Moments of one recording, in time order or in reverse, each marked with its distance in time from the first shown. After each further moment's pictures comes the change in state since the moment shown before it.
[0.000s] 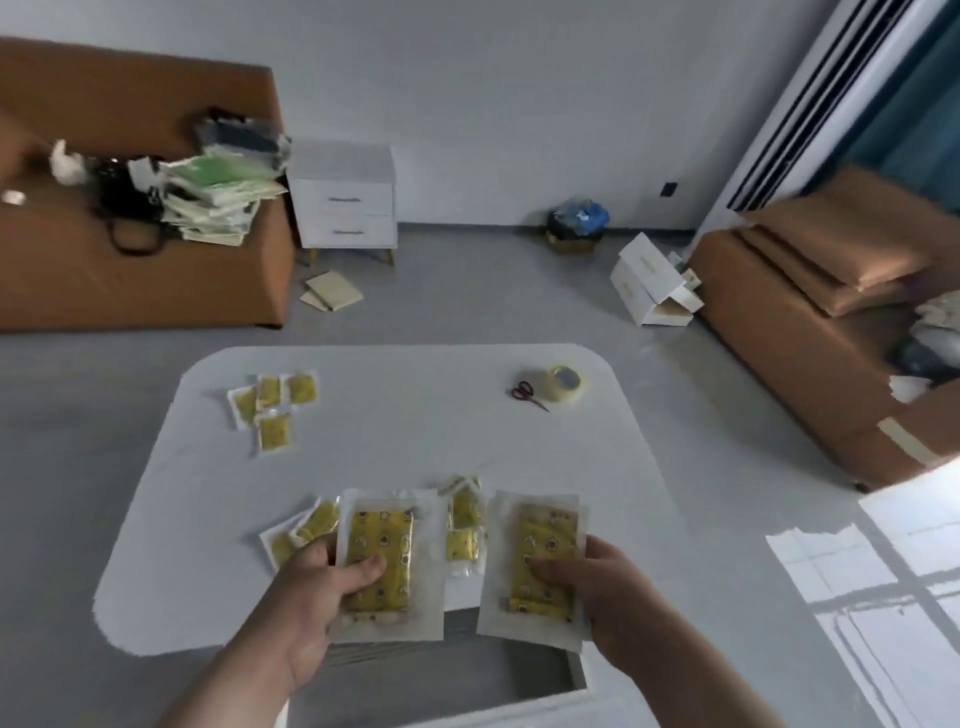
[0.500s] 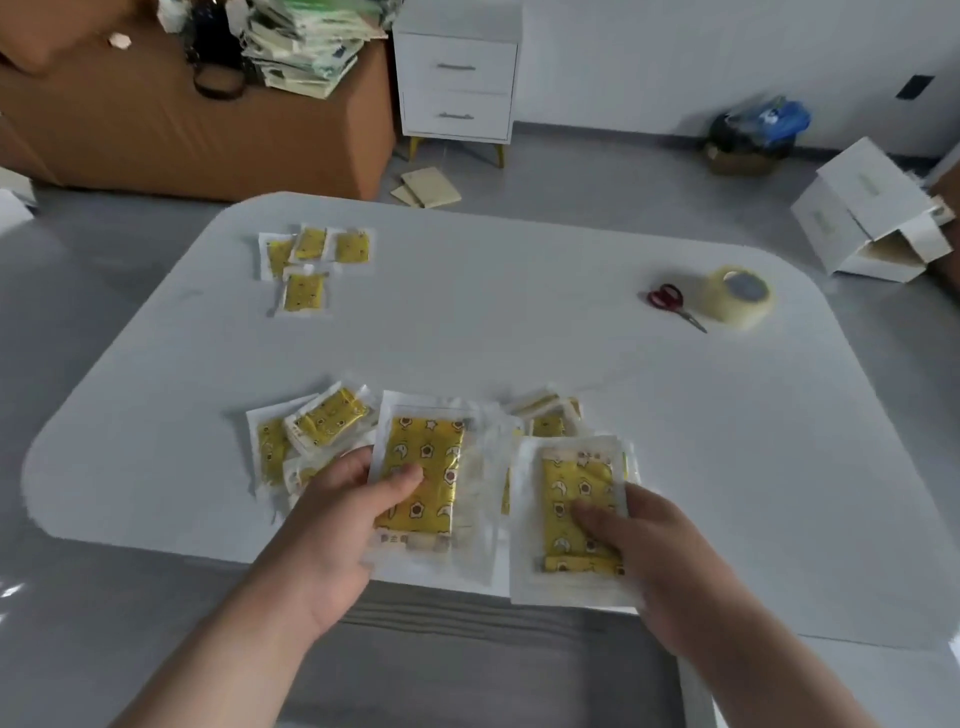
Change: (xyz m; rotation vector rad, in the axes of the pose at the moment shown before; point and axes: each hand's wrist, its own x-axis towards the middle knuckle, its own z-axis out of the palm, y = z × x) left_hand 0.218 -0.170 -0.011 -0.146 0.123 0.172; right_hand 0.278 0.151 -0.002 -0.184 -0.191 -0.092
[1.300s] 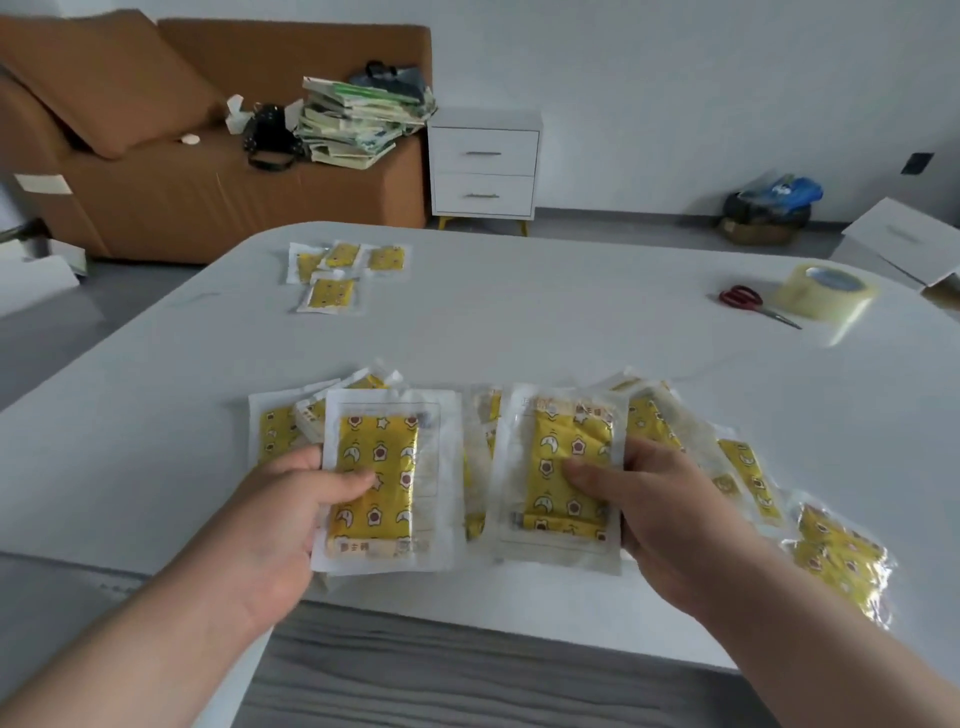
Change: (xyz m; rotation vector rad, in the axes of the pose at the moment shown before) left_hand 0.099 -0.088 -0.106 0.066 0.026 0.208; right_hand 0.112 0.091 0.058 0.037 -0.142 -0.261
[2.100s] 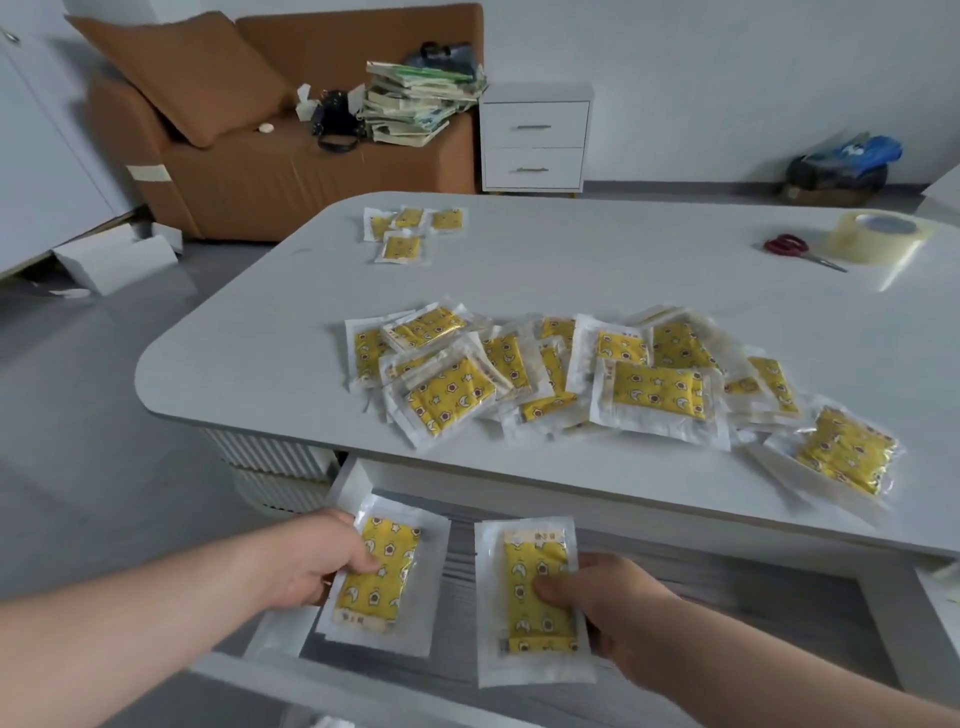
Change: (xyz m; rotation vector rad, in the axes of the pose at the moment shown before) left_hand -0.037 -0.101 -0.095 0.641 0.086 -0.505; right_hand -0.062 0.153 0.024 -0.245 -0.098 0.492
